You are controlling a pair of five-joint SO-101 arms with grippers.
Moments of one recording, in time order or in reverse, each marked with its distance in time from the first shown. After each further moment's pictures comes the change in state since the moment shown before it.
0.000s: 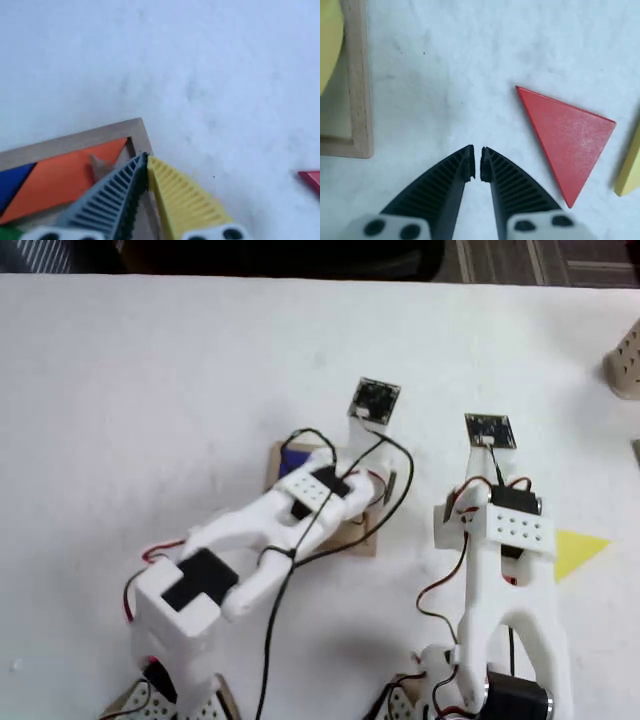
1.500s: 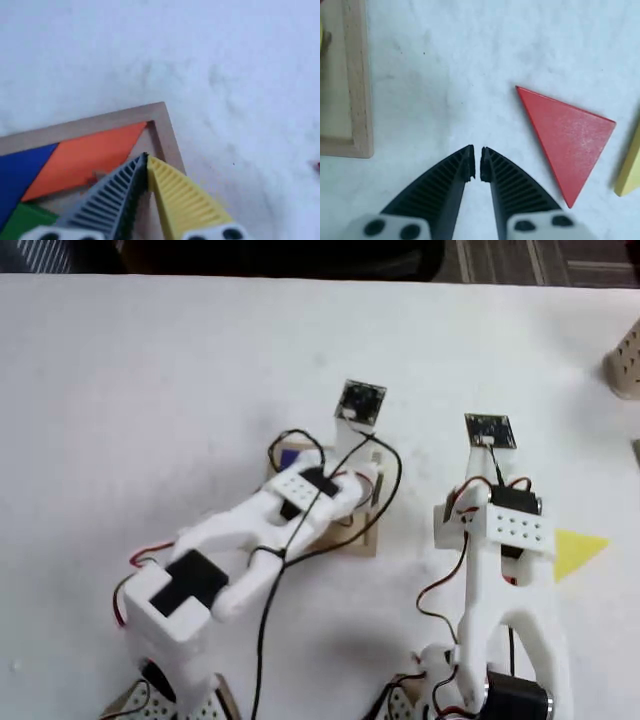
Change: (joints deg) left arm -2.1 -2.8 4.0 1.8 -0.1; right arm 0.0 0.0 0.0 0.0 0.0
